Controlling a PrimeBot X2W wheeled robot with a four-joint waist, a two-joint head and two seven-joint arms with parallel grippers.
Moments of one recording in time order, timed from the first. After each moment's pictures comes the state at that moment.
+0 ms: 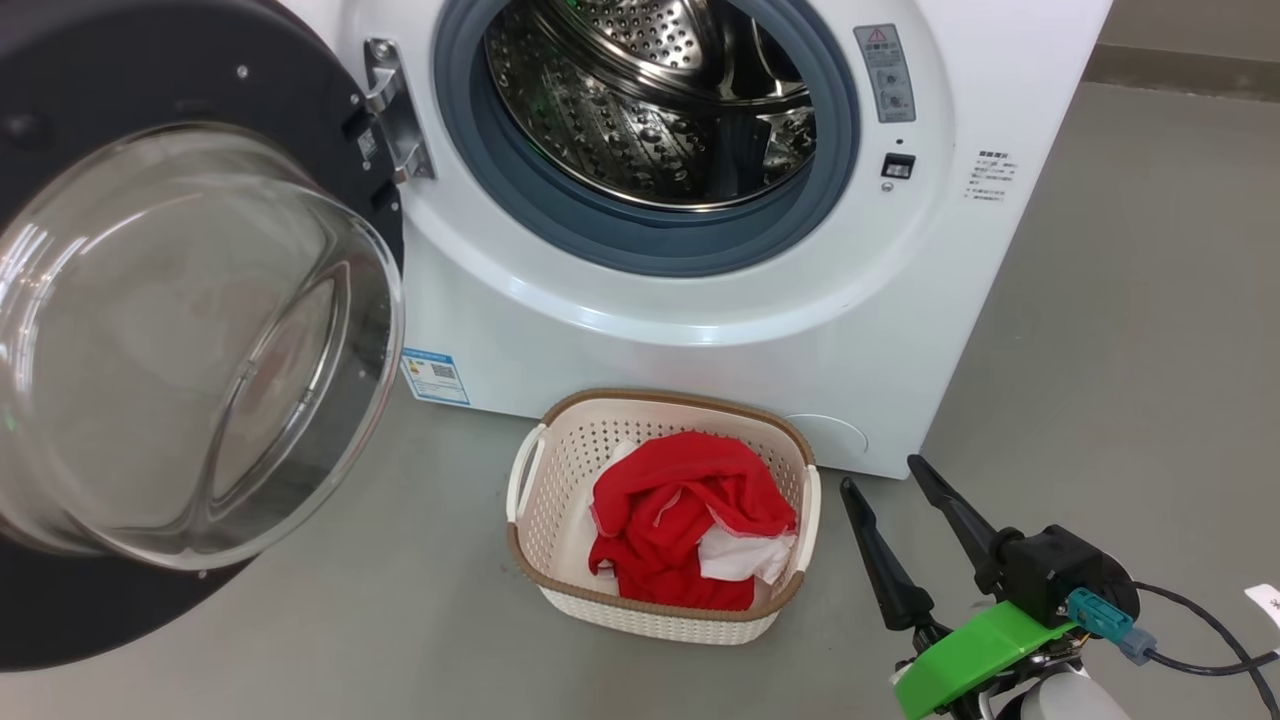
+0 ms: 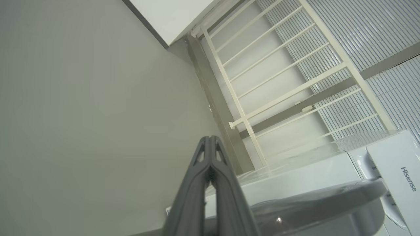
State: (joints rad) left arm -0.81 0.46 0.68 0.93 -0.84 0.02 0.30; right arm -0.13 -0.06 0.20 0.32 0.30 0.12 -0.26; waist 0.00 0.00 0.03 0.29
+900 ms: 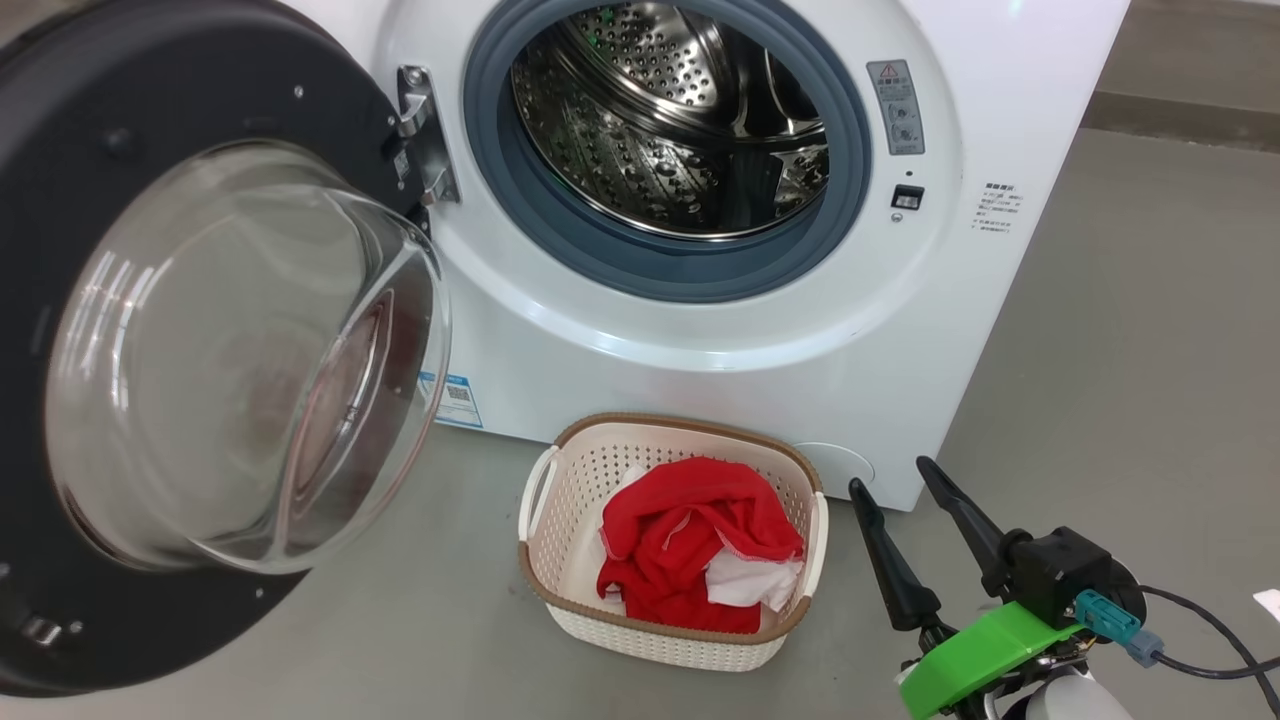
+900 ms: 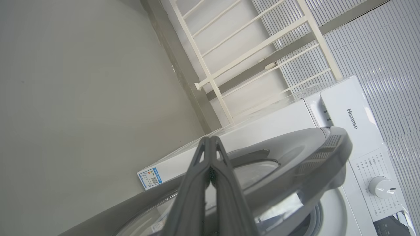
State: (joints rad) left arm -0.72 0.39 0.65 0.81 -0.95 -0.10 0.57; right arm -0.12 -0.06 0.18 0.32 0.29 0.12 -0.26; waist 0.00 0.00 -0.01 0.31
